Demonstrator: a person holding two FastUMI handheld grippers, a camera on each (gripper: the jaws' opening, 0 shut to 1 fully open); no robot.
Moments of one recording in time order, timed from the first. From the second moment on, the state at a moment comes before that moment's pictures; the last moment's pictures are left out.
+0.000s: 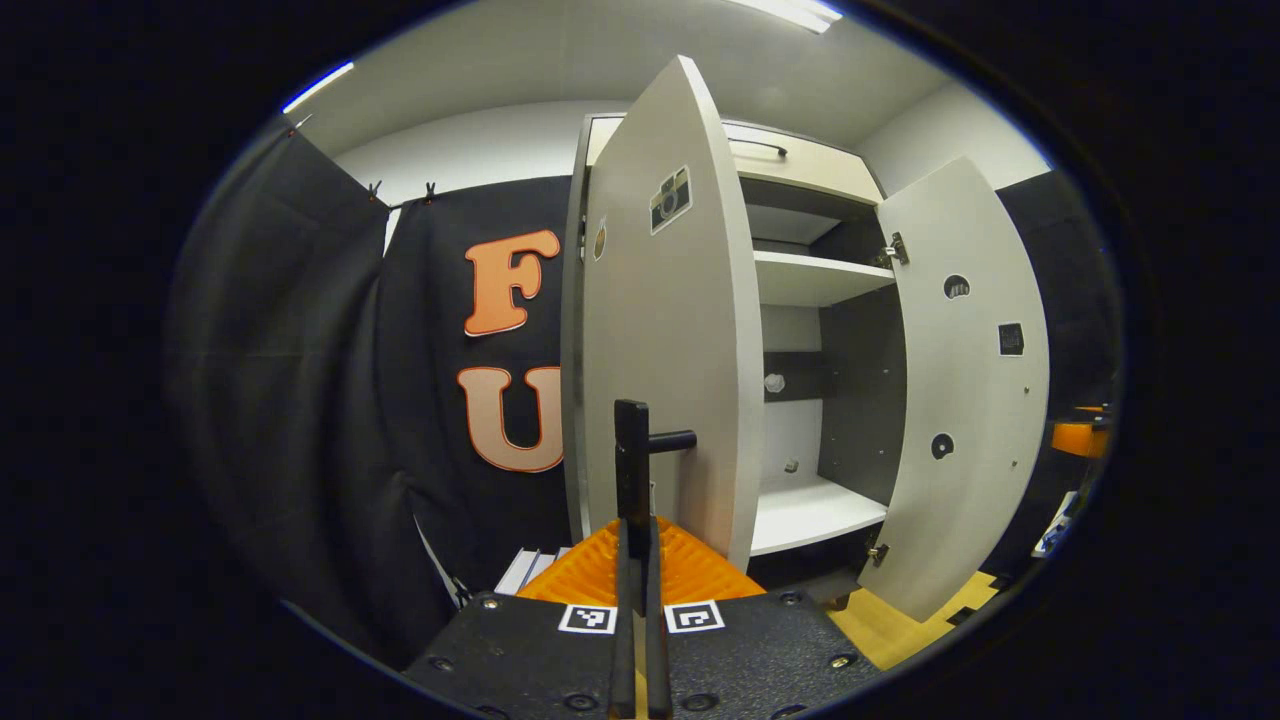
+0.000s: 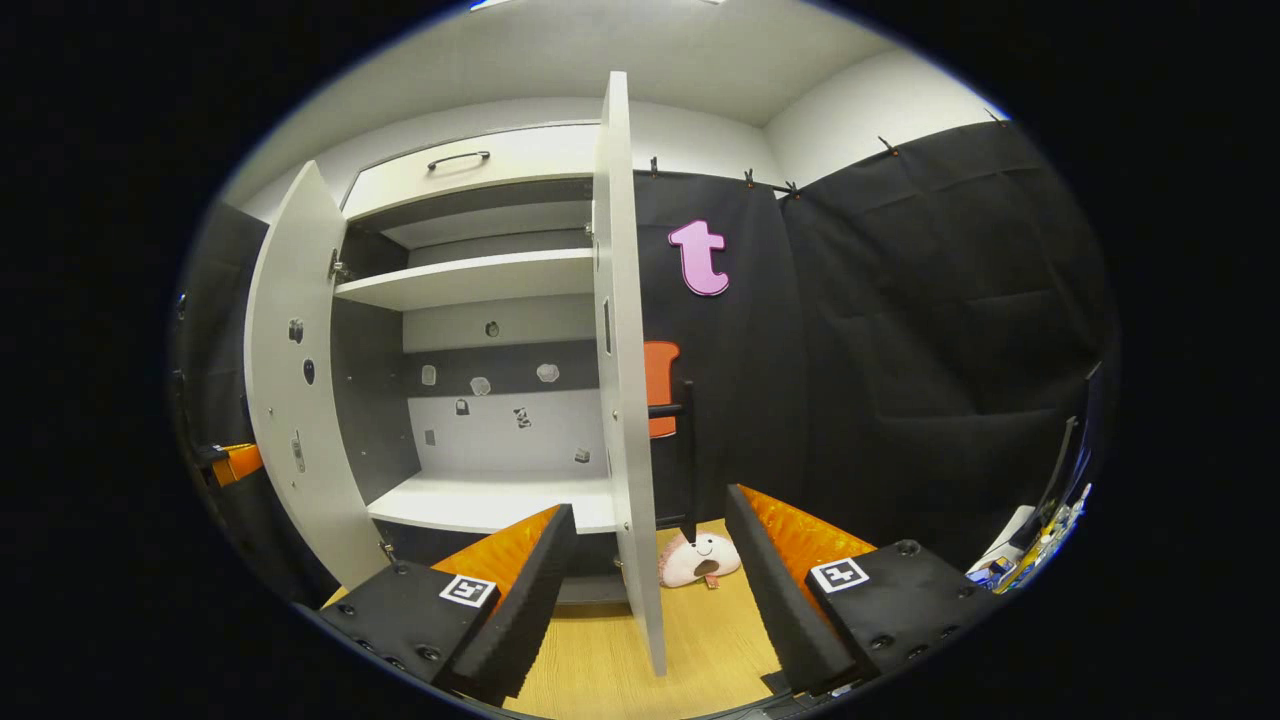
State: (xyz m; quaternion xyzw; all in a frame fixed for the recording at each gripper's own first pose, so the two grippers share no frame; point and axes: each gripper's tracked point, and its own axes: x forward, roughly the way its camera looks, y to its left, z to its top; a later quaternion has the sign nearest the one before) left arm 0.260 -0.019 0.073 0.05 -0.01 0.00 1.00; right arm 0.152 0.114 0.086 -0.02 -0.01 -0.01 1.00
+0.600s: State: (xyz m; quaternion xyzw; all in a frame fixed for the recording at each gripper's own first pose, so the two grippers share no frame) left arm 0.254 0.004 0.070 0.06 0.00 0.05 1.00; right arm 0.154 0.115 0.084 -0.02 0.00 -0.01 1.00
